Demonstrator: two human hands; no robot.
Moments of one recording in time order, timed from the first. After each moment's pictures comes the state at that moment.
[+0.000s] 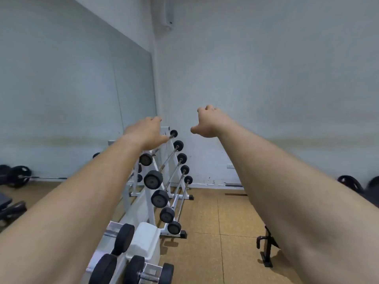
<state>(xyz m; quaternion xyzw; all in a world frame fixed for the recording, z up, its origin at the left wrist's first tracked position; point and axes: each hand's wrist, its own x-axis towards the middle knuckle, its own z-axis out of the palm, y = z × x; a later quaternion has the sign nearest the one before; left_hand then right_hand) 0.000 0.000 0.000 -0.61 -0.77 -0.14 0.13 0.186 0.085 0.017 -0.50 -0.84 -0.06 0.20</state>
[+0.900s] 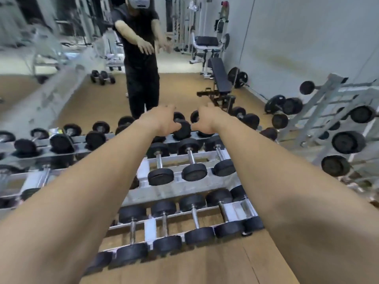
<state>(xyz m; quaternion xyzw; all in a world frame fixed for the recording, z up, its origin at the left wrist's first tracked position) -0.039 -0.456 -0.214 -0.11 -0.99 -0.13 -0.01 -0.028 -0.286 -0.194 0.07 -1.00 0.06 -0.04</state>
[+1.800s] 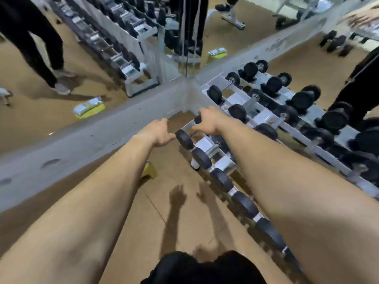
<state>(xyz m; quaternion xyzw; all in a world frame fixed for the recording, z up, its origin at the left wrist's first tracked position) 0.418 -1.134 -0.435 0.48 -0.84 -0.24 -0.07 0.249 -1.046 -0.376 0.54 -0.81 -0.02 -0.23</state>
